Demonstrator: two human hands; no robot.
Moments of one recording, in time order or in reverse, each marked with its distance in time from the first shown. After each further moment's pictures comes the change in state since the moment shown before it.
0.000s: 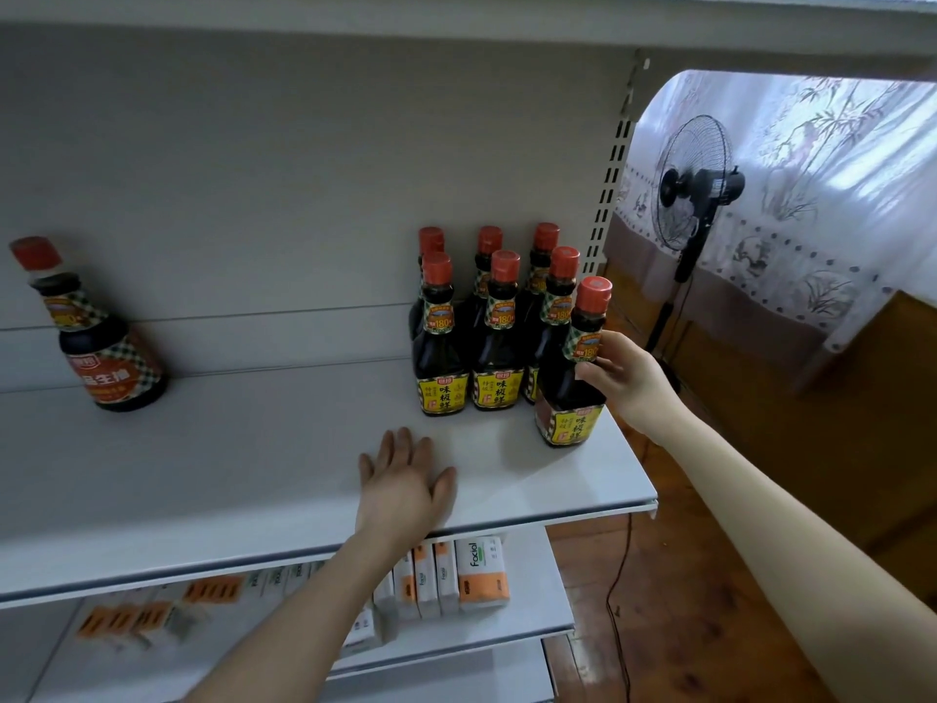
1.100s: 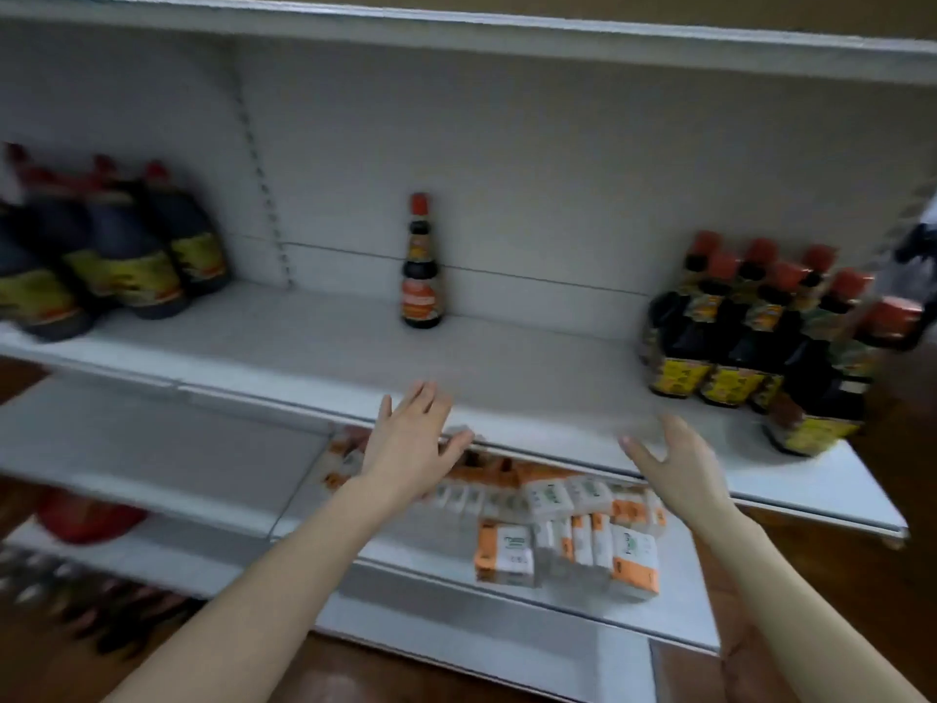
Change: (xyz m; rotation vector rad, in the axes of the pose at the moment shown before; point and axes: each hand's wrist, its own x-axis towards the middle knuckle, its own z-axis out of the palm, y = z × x) left_hand -0.167 -0.195 -0.123 0.052 0.067 -0.184; right_hand -0.110 -0.100 0.194 -0.461 -0.119 0.090
